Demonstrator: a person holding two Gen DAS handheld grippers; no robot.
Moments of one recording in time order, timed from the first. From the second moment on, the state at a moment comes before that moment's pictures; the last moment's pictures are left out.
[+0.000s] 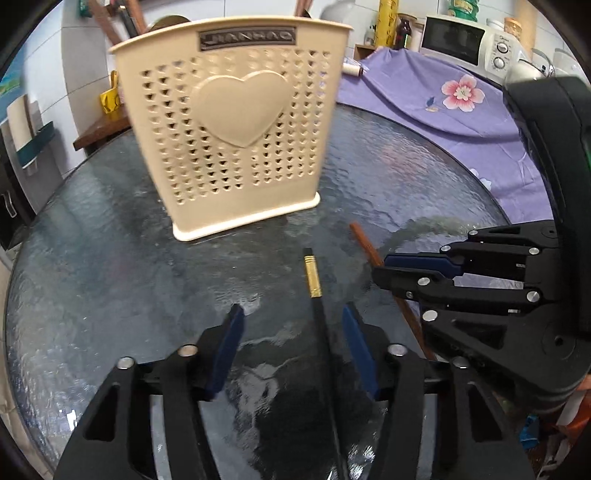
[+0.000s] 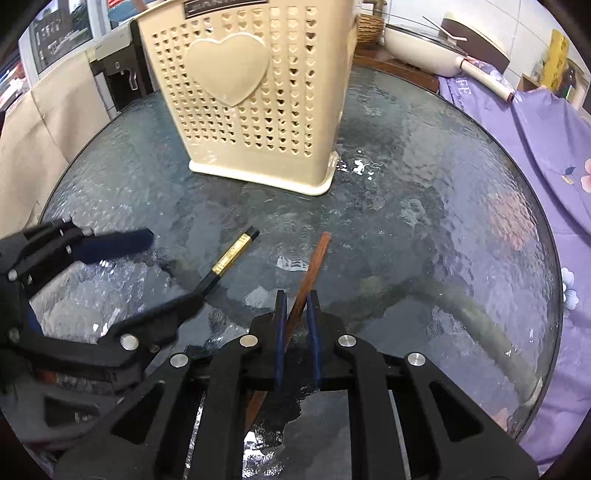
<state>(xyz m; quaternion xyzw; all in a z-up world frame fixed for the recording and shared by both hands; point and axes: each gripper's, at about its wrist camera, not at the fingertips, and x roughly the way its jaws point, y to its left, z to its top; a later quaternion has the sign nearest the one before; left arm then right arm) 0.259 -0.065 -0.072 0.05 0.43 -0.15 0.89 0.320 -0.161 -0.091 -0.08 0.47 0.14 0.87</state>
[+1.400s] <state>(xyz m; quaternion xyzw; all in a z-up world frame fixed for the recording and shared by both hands) 0.275 -0.095 -0.084 0.10 0.42 -0.13 0.89 0.359 -0.170 -0.097 -0.04 0.45 0.06 0.89</state>
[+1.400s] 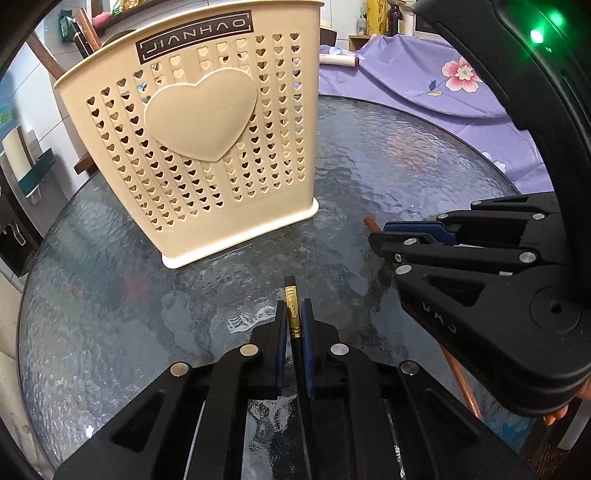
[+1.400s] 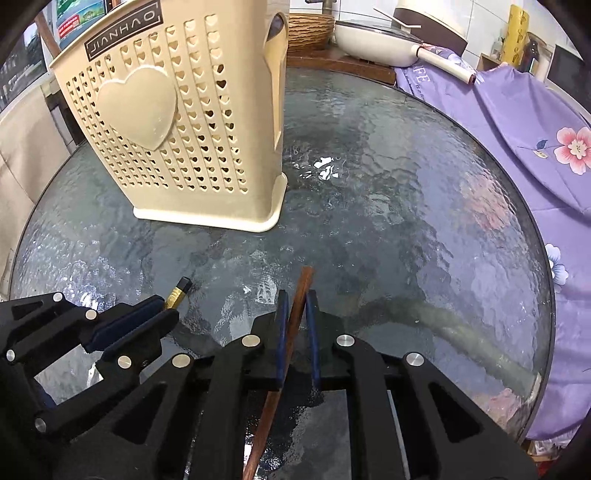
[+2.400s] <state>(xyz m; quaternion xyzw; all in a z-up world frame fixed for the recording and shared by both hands) 0.260 -0.040 -0.003 0.02 0.36 -0.16 0.92 0.332 -0.195 -0.020 0.06 0.36 0.16 0.92</state>
